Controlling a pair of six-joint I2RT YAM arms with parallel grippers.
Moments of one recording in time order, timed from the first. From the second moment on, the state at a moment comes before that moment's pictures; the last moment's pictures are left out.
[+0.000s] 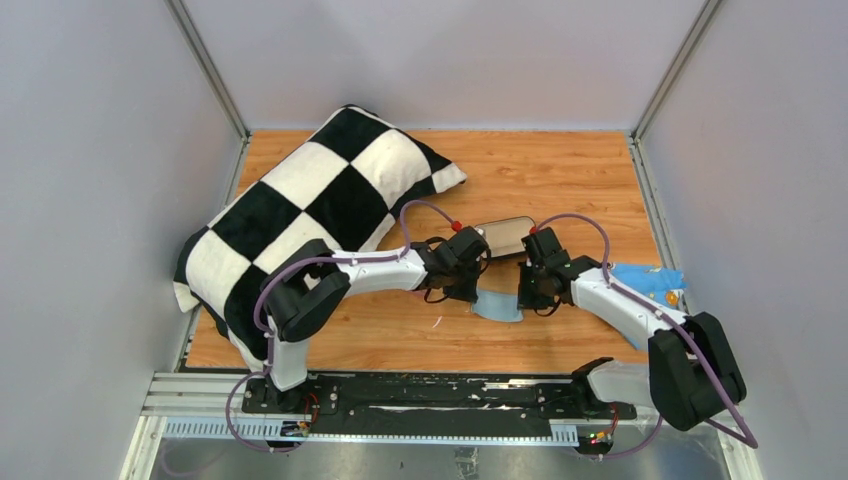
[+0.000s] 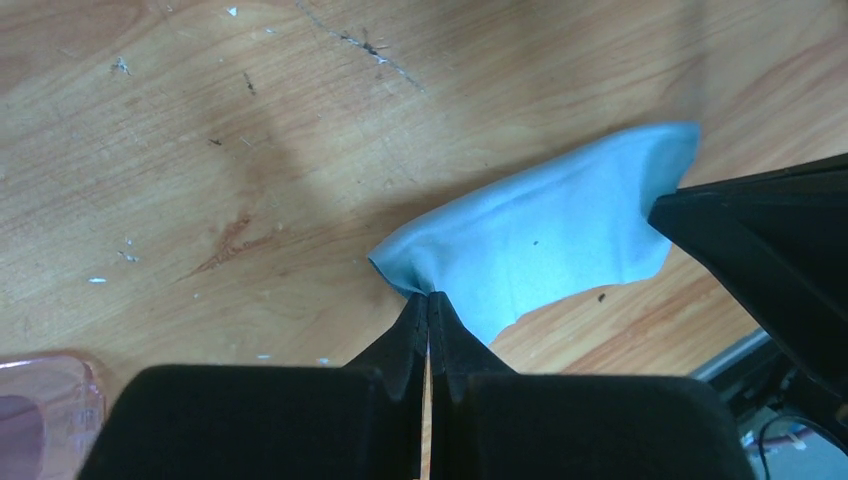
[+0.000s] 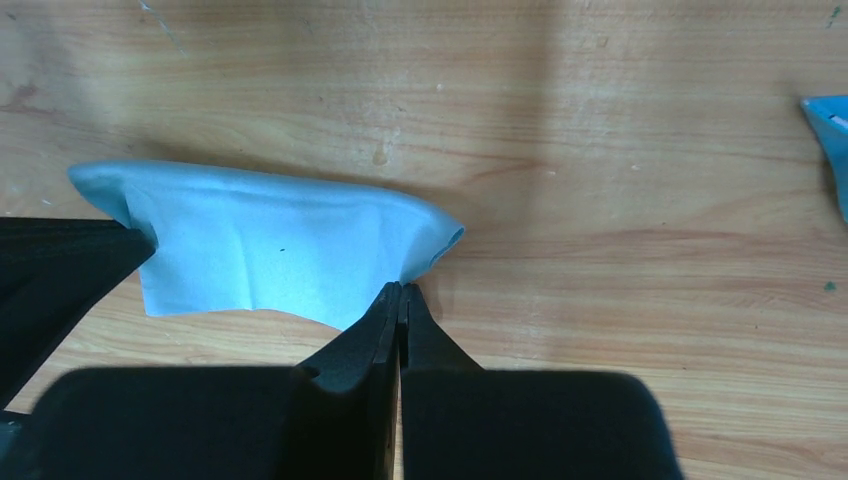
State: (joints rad) left arm -0.99 1.92 1.22 -0.27 0.02 -0.72; right arm 0.44 1.24 0.63 -0.54 0.00 0.48
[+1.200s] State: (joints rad) left arm -0.85 1.98 1.67 -0.36 0.06 -0.57; right arm 0.32 1.48 1.13 -0.62 0.08 0.34
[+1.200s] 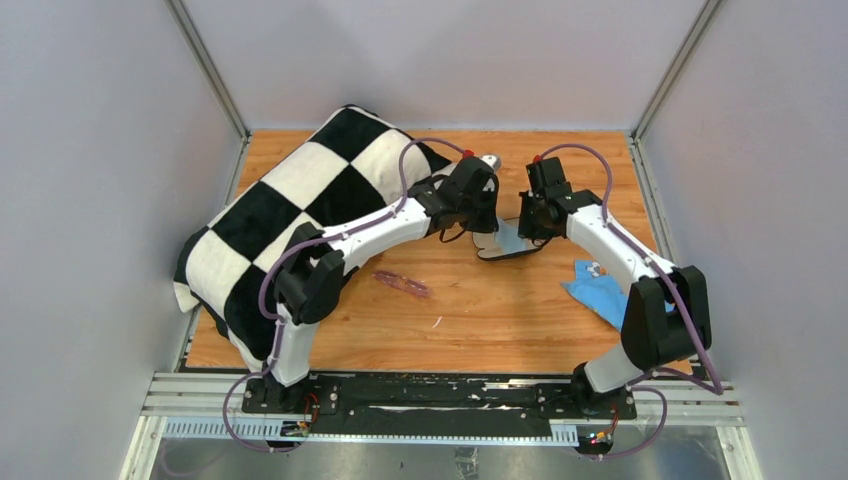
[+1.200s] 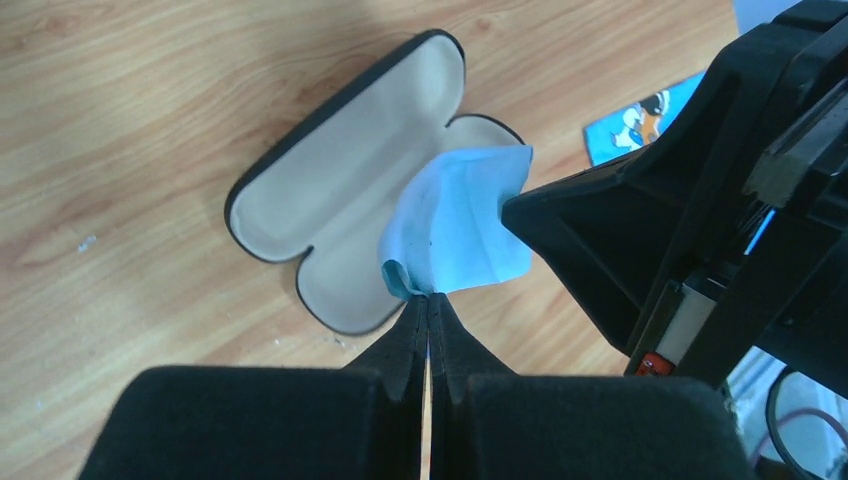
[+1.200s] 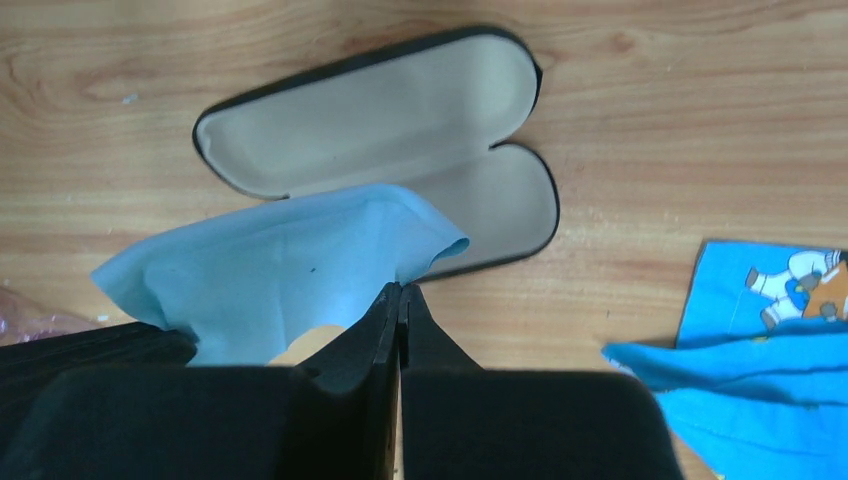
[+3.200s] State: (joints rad) left arm -0.77 2.18 1.60 -0.16 -0.01 -0.43; right arm 0.26 1.81 1.22 -0.35 0.13 0.17
